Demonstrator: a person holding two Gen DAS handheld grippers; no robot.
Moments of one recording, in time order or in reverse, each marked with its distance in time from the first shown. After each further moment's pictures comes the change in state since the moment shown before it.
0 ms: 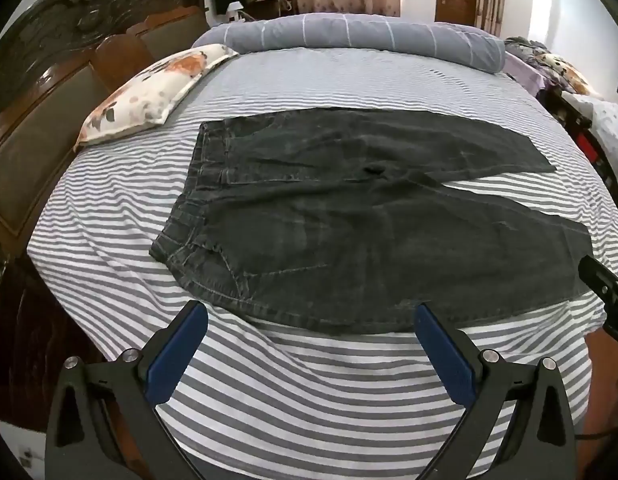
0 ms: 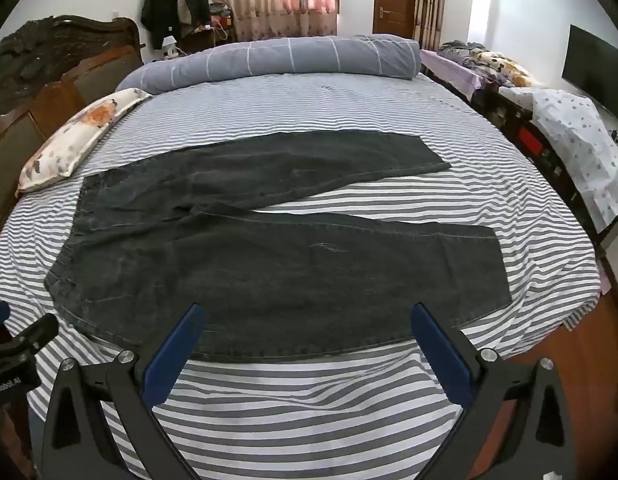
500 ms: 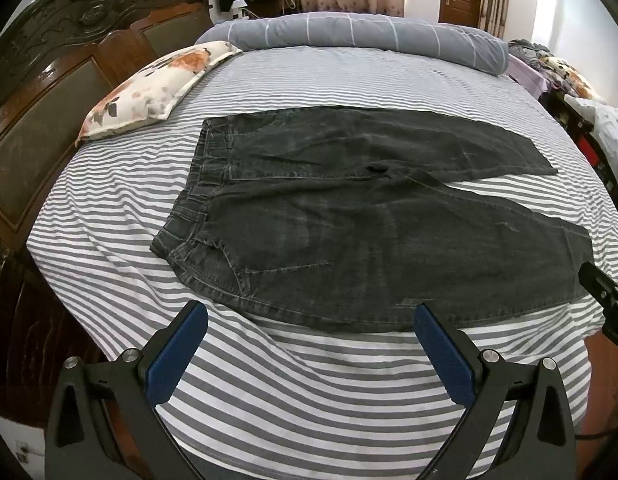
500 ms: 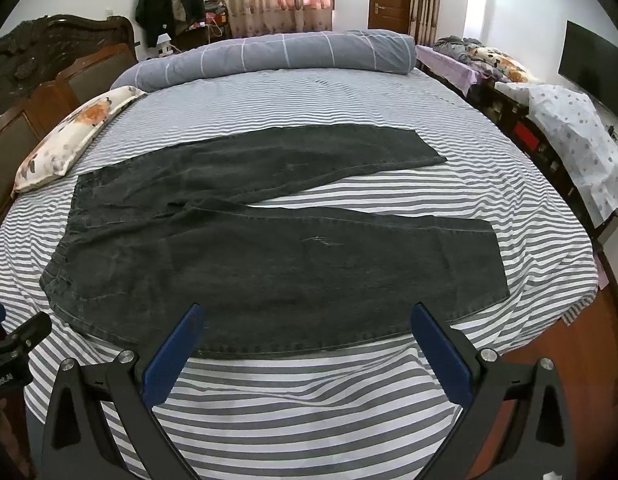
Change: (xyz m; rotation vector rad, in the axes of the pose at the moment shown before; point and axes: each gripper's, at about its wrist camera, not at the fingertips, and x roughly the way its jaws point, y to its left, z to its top) left arm -0.005 -0.004 -0.001 -0.008 0.002 0.007; right arm 0.004 -0.001 -0.002 0.006 0.017 -0.009
